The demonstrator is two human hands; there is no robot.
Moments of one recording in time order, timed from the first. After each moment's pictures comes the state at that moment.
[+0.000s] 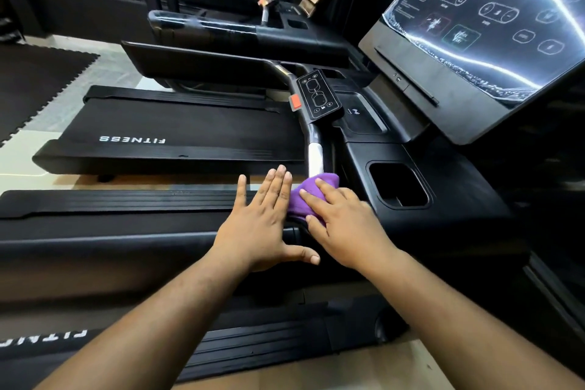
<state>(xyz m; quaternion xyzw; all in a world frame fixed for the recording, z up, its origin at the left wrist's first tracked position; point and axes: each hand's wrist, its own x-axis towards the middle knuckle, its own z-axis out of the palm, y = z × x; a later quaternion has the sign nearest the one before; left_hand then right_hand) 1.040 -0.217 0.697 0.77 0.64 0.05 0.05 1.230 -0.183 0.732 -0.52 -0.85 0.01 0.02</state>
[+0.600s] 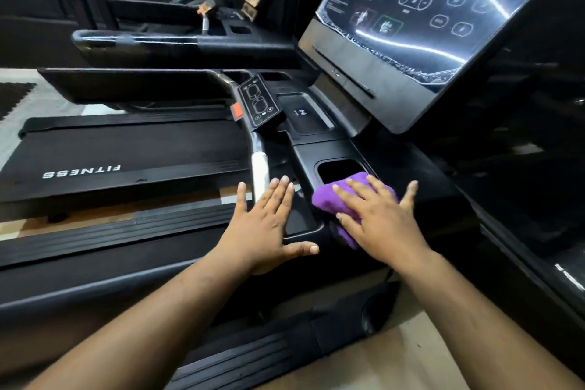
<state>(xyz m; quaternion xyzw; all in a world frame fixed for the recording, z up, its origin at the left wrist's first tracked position) 1.117 -0.165 0.707 0.82 0.57 0.02 0.04 1.361 -0.156 0.737 -0.62 -0.78 -0.10 0.02</state>
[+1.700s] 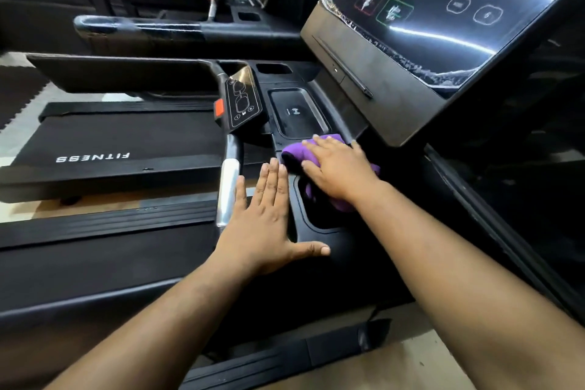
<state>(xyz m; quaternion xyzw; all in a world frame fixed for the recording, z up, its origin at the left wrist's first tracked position) 1.184 -0.114 0.712 0.76 0.63 0.09 0.08 1.347 0.016 0.753 -0.56 -0.83 -0.03 -0.01</state>
